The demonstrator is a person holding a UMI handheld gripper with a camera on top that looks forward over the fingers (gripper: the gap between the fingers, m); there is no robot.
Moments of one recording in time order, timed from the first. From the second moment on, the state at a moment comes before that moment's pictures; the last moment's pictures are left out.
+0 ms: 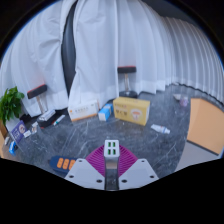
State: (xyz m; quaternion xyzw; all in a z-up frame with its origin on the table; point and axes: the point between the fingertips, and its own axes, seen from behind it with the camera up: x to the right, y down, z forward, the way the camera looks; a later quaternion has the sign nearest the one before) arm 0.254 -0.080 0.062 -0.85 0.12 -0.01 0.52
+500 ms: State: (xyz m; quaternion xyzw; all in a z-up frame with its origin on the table) arm 0.323 -0.131 0.034 -0.87 0.14 -0.08 0.47
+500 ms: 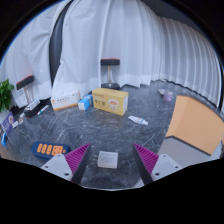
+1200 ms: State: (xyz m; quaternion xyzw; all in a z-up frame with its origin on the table) arm 0.179 -0.456 0.179 -0.85 0.10 -0.11 0.50
